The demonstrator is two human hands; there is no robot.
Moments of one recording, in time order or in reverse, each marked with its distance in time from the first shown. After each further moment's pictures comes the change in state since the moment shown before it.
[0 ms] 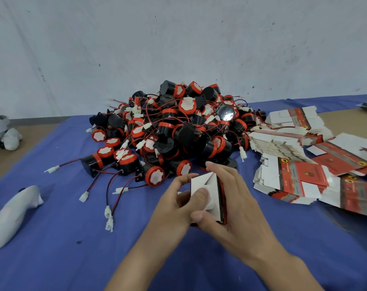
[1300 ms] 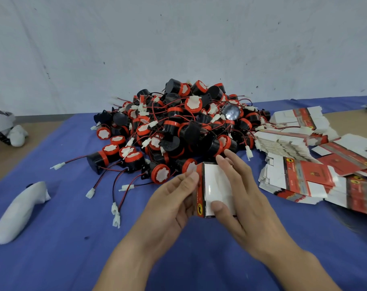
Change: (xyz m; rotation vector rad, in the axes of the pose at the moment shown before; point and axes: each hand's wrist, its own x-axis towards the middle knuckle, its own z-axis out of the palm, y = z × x) left_hand 0.002 0.010 -0.016 -0.336 -0.098 -0.070; right_hand -0.002 0.012 -0.003 -0.106 -0.019 -0.070
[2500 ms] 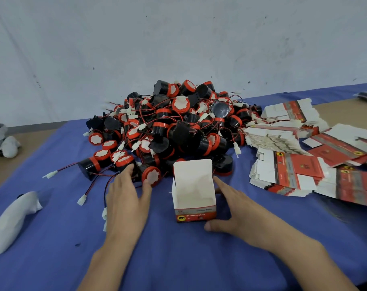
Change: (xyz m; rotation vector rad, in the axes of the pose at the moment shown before) left_hand 0.018 -0.014 -0.063 1.348 0.776 0.267; right_hand -0.005 0.048 -0.001 0.118 -0.546 0.445
